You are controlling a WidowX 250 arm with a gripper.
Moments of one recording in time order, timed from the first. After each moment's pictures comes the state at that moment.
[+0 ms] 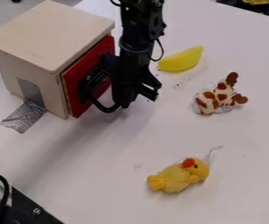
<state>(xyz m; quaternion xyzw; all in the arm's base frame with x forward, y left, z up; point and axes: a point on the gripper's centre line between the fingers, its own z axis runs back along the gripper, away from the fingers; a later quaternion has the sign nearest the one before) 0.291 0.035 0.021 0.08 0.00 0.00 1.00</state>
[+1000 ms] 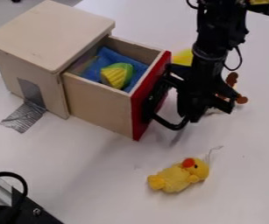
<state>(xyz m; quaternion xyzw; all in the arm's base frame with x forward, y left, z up) 0.303 -0.065 0.038 0.03 -0.01 -0.01 1.00</state>
